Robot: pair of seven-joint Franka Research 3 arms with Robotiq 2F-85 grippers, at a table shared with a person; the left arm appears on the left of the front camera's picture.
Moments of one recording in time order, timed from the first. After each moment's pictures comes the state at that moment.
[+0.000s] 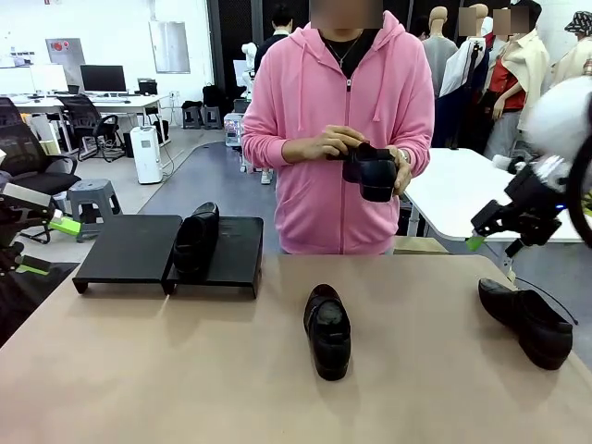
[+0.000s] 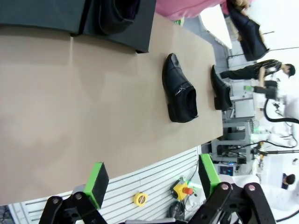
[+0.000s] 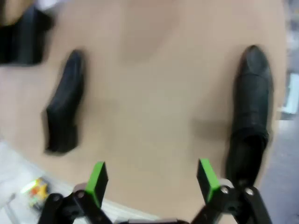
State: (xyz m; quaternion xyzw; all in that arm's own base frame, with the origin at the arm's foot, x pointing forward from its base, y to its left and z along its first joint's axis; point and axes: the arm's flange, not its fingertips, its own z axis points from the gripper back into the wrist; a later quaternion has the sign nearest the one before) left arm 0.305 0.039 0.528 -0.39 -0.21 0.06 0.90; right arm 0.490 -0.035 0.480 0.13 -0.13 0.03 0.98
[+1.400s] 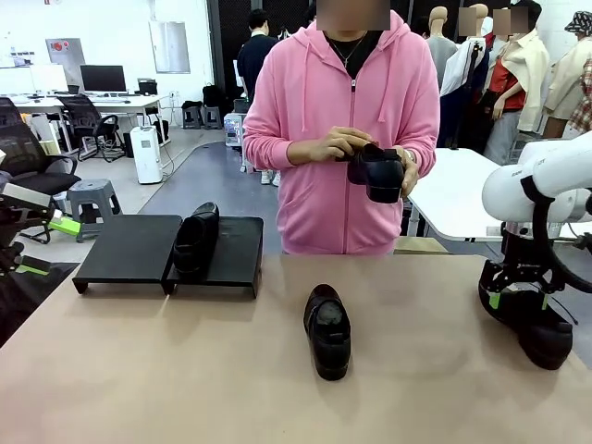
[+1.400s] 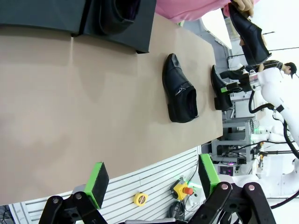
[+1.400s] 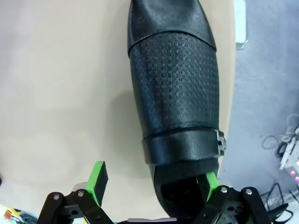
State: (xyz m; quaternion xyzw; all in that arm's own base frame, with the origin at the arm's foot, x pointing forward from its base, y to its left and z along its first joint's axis) left arm 0.305 0.039 0.528 -0.39 -0.21 0.06 0.90; right arm 0.547 -0.077 0.354 -0.02 0.07 -0.06 1.00
